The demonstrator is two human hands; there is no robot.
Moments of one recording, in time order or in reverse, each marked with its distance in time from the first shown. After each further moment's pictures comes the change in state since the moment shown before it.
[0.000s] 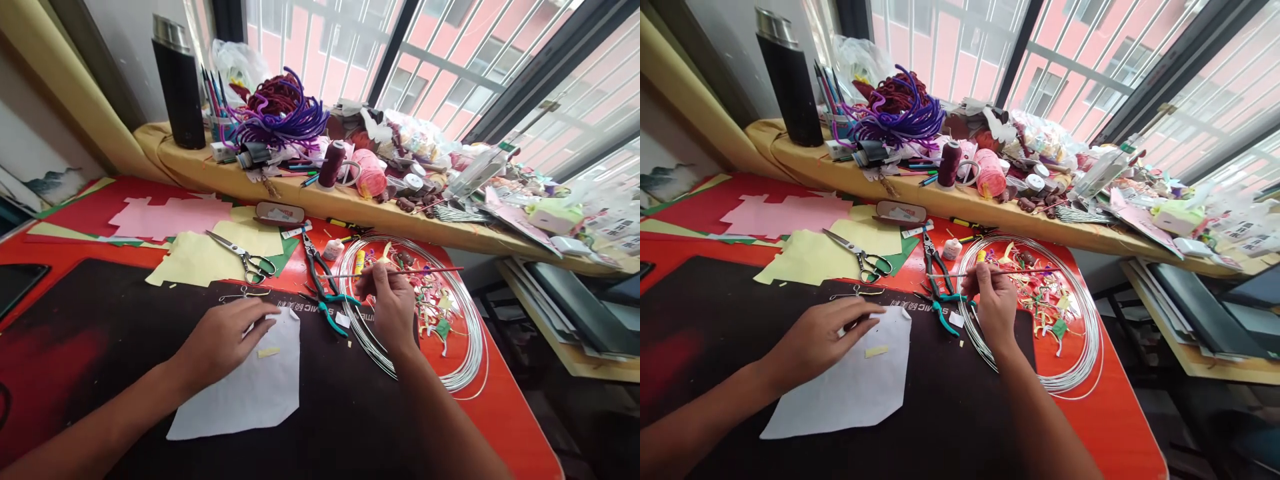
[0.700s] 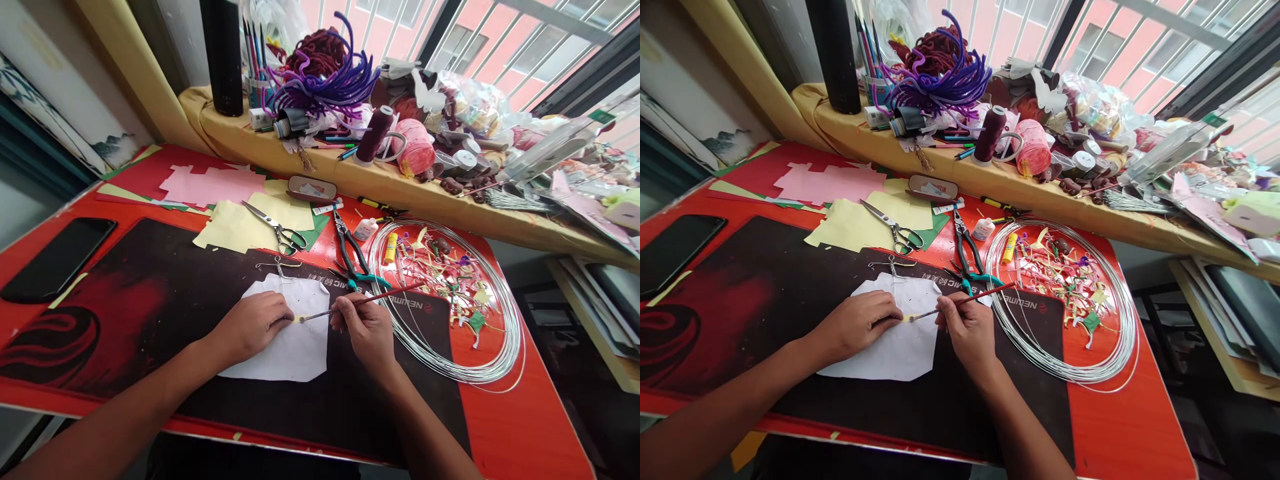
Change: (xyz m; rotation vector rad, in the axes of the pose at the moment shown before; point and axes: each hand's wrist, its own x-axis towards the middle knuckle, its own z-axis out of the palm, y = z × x) left_hand -0.049 -0.023 0.022 0.020 -0.253 0.006; right_hand -0.088 0.034 0.037 -0.278 -0.346 0.058
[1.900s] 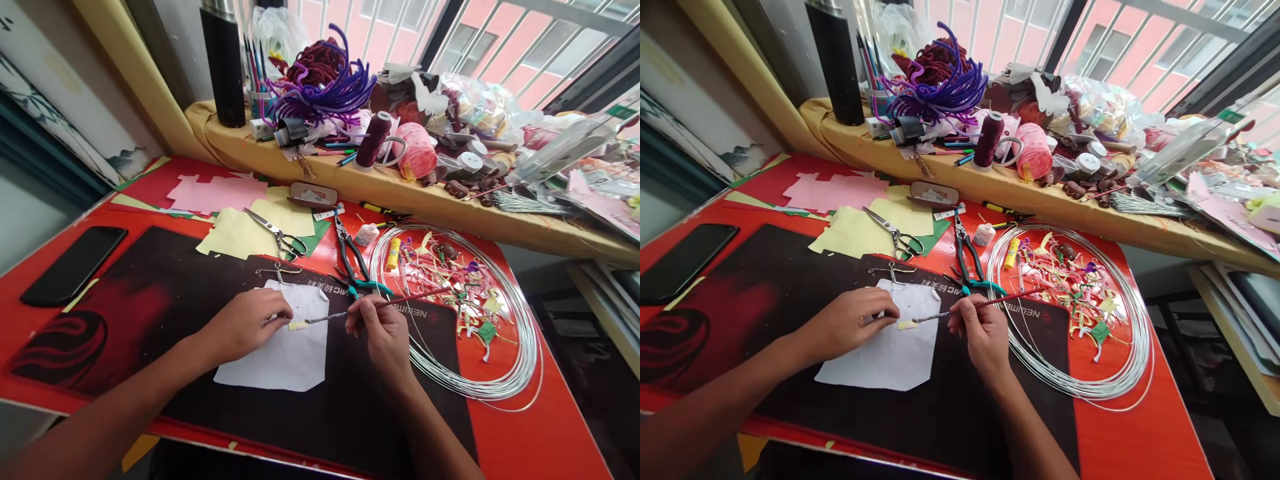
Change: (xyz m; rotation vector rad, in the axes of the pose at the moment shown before) left_hand 0.013 0.013 -0.033 -0.104 0.006 -0.107; right_hand 0.006 0.002 -0.023 0.254 0.048 0.084
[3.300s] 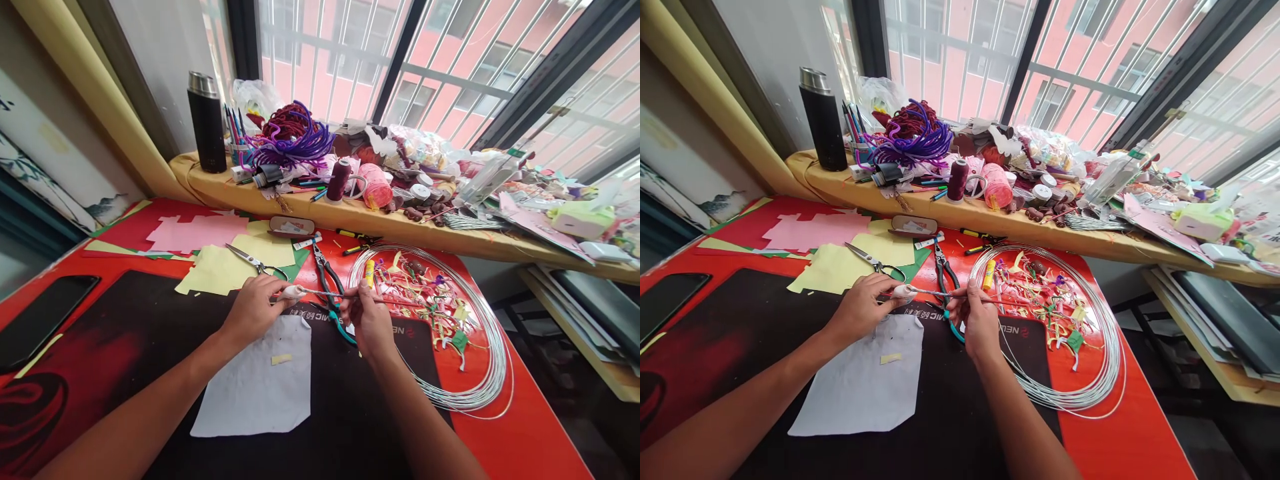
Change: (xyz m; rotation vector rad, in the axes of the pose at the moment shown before) left_hand 0.080 -0.005 0.002 0.083 0.364 -0.054; right_hand 0.057 -0.006 -0.007 0.456 0.188 0.171
